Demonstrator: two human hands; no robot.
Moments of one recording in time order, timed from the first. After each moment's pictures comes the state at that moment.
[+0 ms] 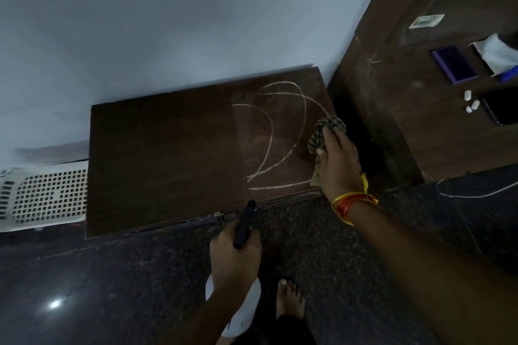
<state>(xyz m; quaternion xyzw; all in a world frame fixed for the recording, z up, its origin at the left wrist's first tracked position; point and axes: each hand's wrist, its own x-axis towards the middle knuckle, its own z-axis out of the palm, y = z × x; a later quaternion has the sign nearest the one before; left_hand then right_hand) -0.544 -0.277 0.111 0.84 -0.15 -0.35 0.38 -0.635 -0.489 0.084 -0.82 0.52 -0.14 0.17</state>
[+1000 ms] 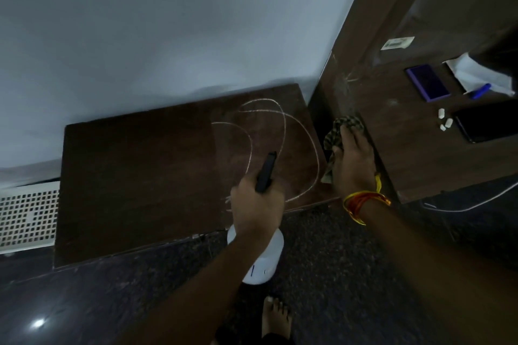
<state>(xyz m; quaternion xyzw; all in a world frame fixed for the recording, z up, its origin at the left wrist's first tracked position) -0.549 -0.409 0.152 0.80 -0.20 -0.34 0.46 -0.670 -0.556 0.099 -0.80 0.56 -0.19 0.14</state>
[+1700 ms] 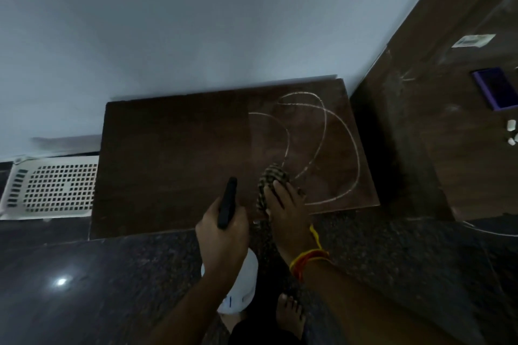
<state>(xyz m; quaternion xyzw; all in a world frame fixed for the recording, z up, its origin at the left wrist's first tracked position) -0.499 -0.321 0.126 0.86 -0.08 -0.26 0.43 -0.585 -0.410 0.021 -0.92 0.33 -0.07 0.19</state>
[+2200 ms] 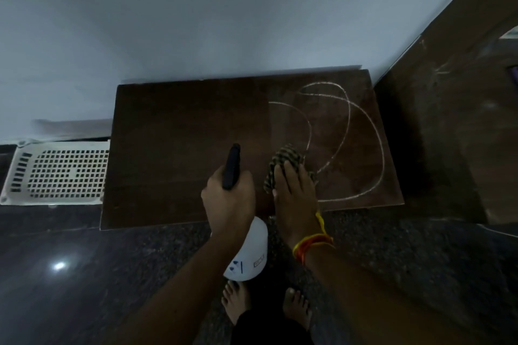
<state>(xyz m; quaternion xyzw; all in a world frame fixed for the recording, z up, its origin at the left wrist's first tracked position) -0.449 -0.337 0.122 0.84 -0.03 -0.26 0.47 -0.547 -0.402 0.008 -0.91 0.38 -0.07 0.13</state>
